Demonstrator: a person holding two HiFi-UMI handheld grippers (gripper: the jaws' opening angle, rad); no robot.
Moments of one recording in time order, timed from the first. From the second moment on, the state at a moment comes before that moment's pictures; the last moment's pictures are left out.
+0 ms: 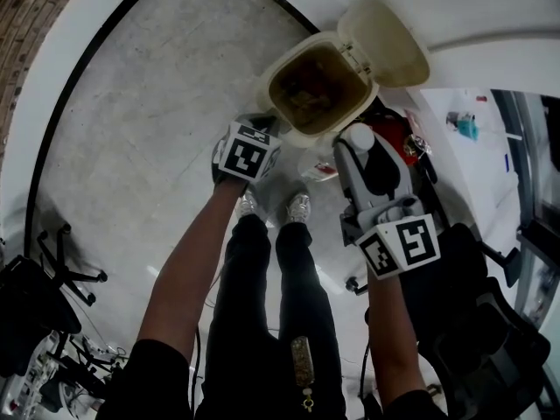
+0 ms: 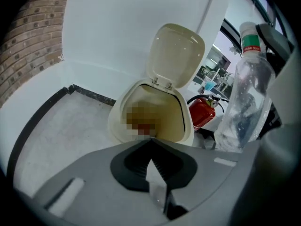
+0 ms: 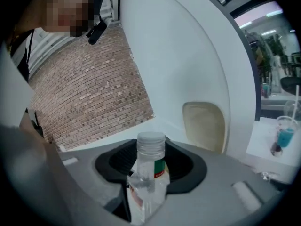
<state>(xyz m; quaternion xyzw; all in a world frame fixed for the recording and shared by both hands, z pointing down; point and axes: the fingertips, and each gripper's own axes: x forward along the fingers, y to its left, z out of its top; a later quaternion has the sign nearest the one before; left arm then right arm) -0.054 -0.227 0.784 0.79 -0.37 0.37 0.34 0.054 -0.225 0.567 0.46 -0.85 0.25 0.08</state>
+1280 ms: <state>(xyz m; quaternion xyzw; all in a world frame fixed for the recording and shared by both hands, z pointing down) -0.078 -0.214 0.760 0.81 -0.32 0.35 0.33 -0.001 -0.302 0.805 0.37 -0.81 0.21 0.41</state>
